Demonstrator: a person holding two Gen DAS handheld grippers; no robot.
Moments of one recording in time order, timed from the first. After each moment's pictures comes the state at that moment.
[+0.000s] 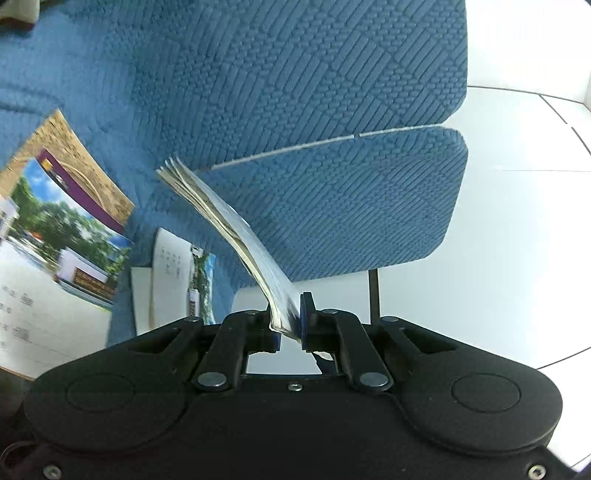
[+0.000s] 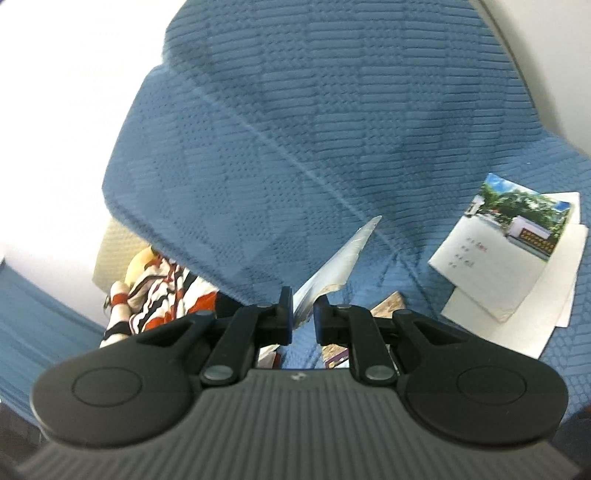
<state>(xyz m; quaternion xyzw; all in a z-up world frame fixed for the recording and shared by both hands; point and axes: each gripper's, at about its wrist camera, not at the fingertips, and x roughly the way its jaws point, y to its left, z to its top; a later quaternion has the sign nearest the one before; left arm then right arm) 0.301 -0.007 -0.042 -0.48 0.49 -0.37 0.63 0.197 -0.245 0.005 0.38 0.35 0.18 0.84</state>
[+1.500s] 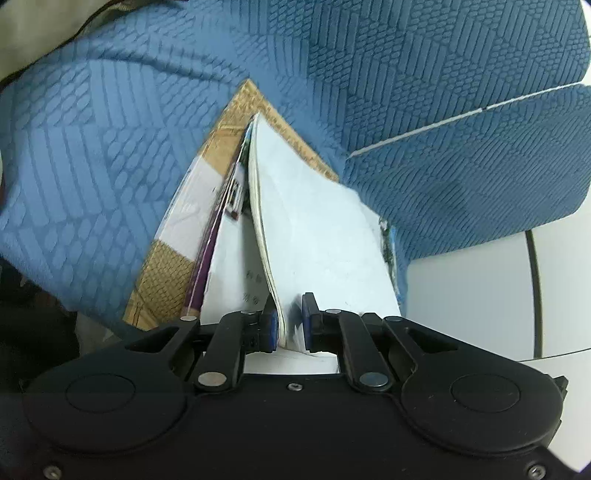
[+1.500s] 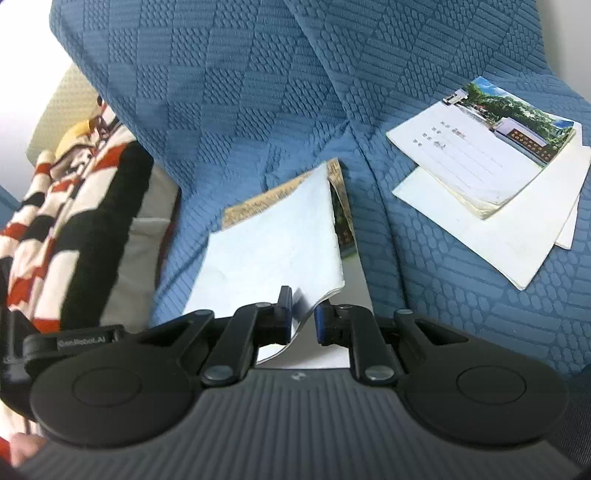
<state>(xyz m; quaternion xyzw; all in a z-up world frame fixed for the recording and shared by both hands) 0.274 0.044 -0.175 -0.32 0.58 -0.26 0.70 0.164 -0.163 -0.134 0.19 0.46 0.17 0.85</state>
